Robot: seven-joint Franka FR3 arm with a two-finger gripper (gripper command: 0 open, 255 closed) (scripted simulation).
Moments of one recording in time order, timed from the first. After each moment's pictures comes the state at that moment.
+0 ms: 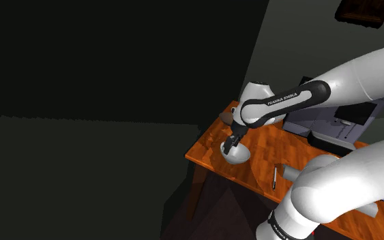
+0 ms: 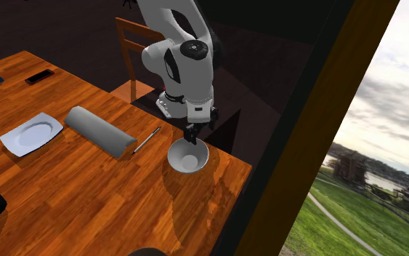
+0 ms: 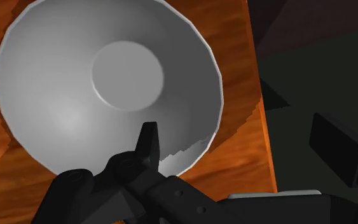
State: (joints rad) arm -0.15 -0.51 -0.32 -2.85 -0.16 2.40 -0.29
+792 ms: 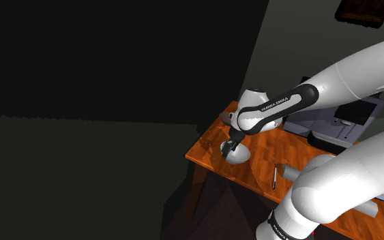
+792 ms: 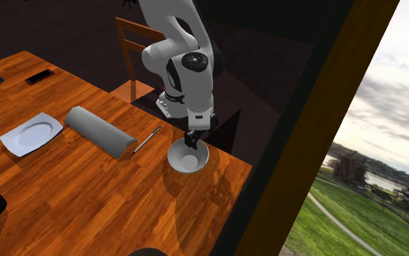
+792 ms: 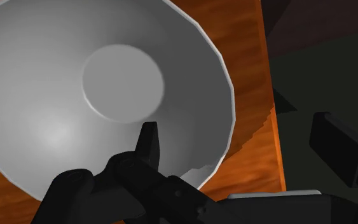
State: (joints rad) arm -0.14 -0.42 -0.34 -2.88 -0.15 2.51 -0.31
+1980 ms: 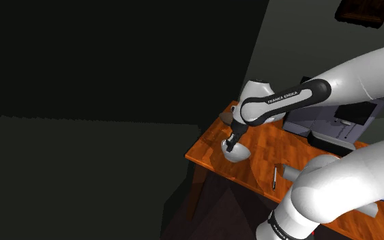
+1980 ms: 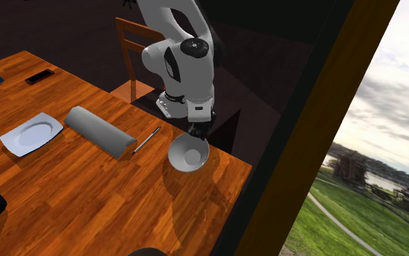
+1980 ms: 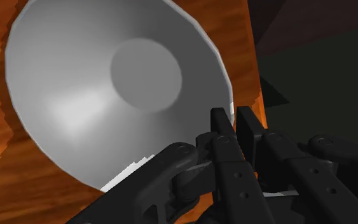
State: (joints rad) arm -0.15 -0.51 -0.32 -2.84 -0.15 2.38 -0.29
